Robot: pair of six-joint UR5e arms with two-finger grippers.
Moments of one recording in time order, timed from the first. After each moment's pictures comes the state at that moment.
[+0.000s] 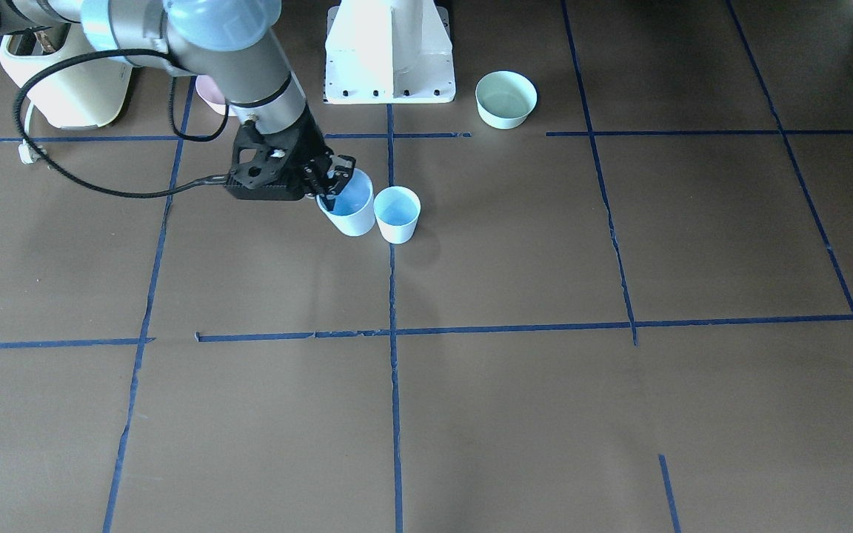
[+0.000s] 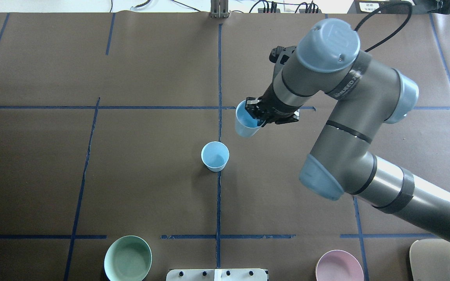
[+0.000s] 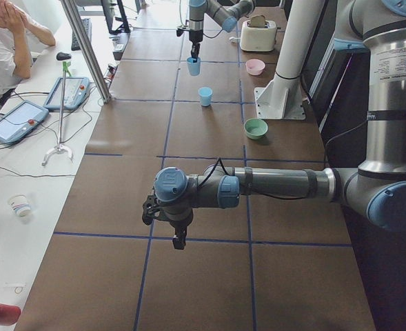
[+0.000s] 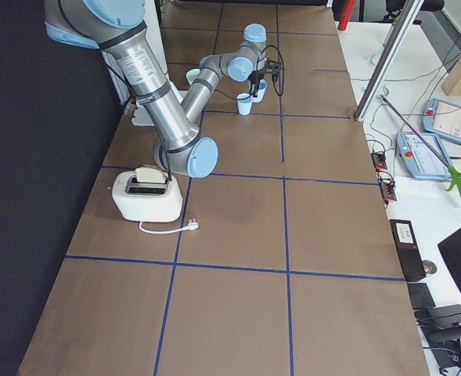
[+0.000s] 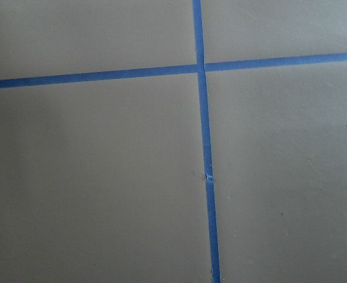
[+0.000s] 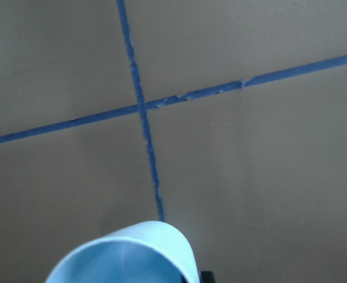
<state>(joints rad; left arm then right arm) -1.56 -1.49 -1.66 -1.53 -2.37 0.08 0.61 -0.87 1.81 -1.59 1.98 1.42</state>
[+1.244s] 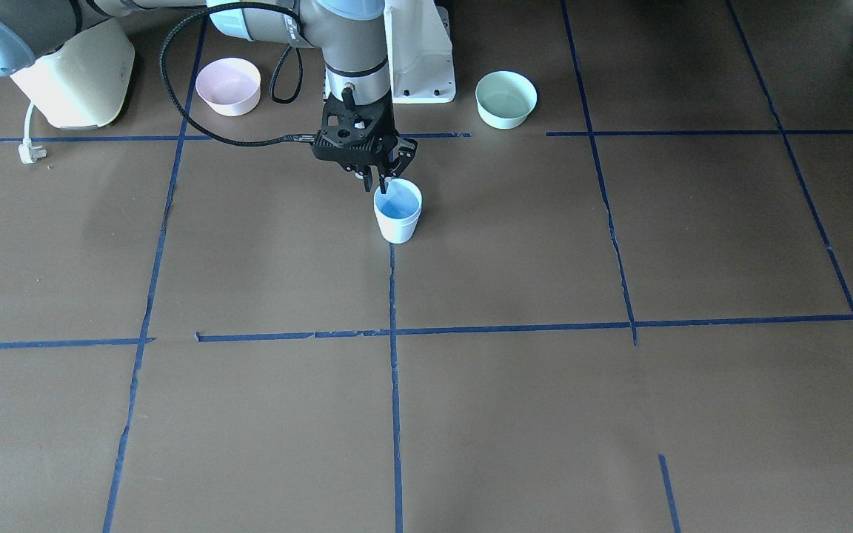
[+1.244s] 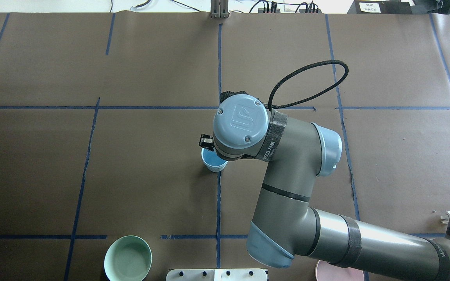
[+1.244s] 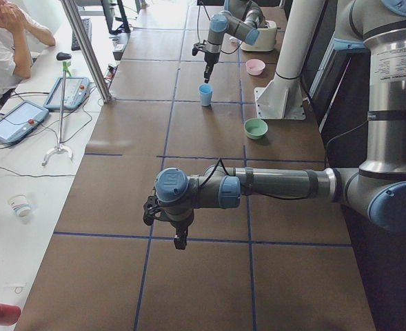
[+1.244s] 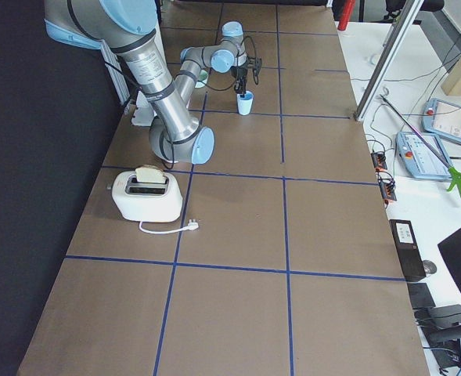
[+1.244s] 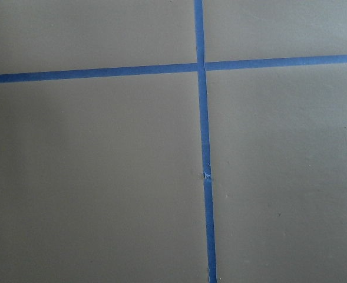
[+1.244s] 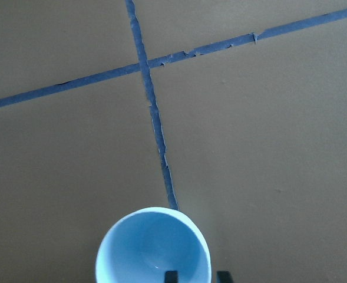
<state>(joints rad) -1.56 -1.49 -1.66 -1.53 -2.38 0.08 0.43 -0.81 1.77 -1.70 1.70 1.51</state>
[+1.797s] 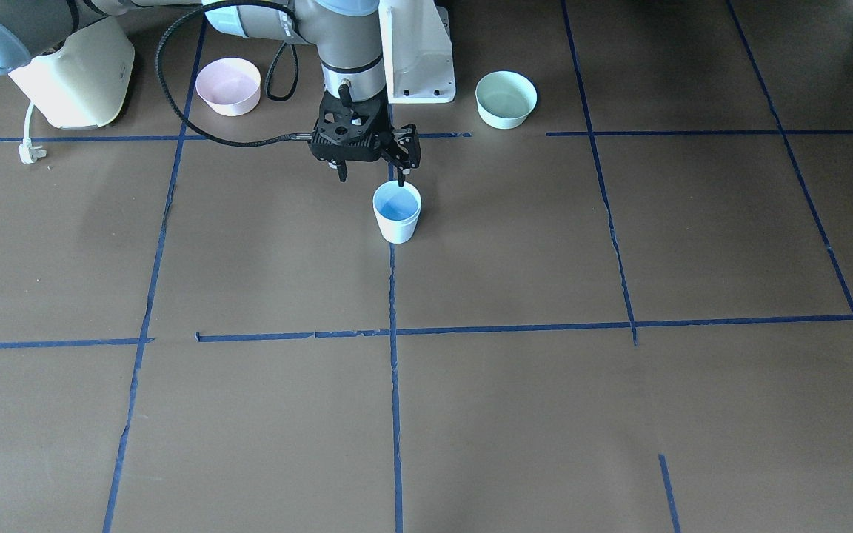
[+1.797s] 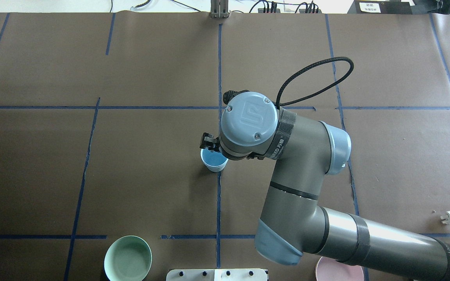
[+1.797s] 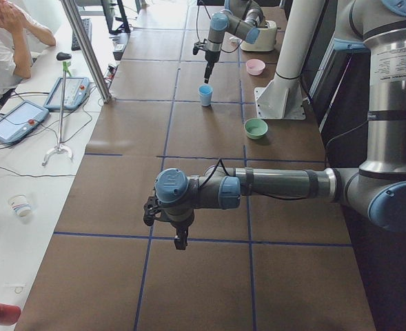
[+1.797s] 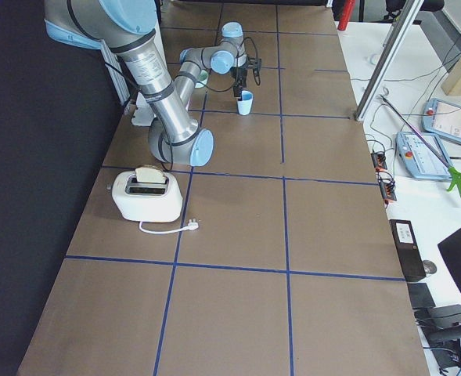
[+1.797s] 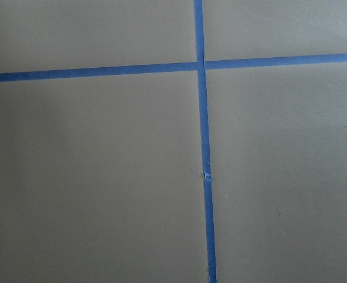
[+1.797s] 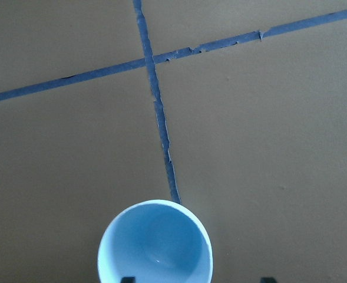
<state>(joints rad) -1.56 -1.49 -1.66 -1.53 -2.38 0.08 0.48 -0.86 1.81 -1.70 1.78 1.41</state>
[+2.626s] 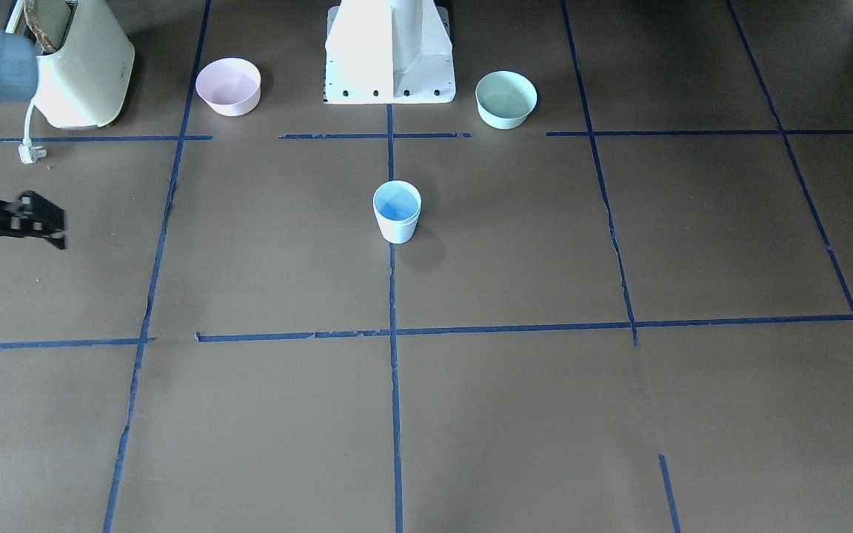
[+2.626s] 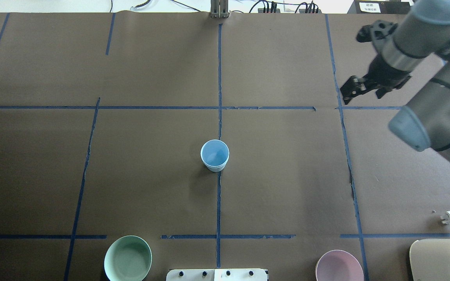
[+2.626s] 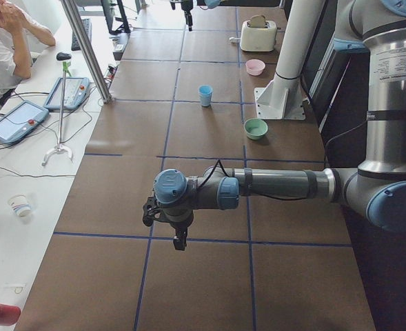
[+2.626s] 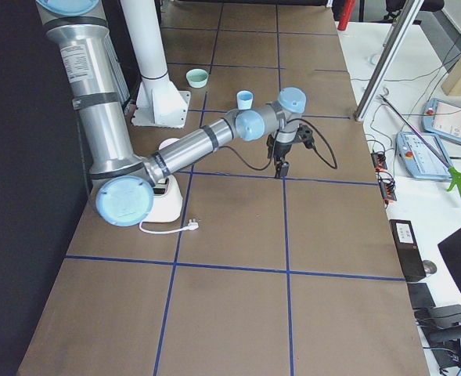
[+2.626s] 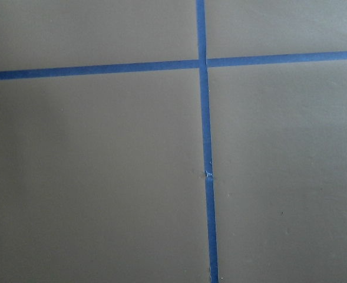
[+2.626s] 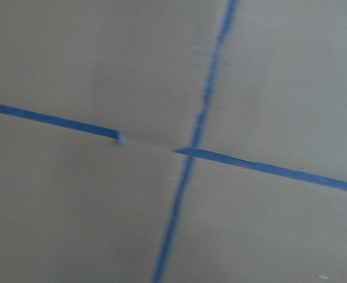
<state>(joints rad) -1.56 -1.50 -1.65 -1.53 -2.38 0.09 1.21 -1.41 1.83 -1.70 2.32 0.14</state>
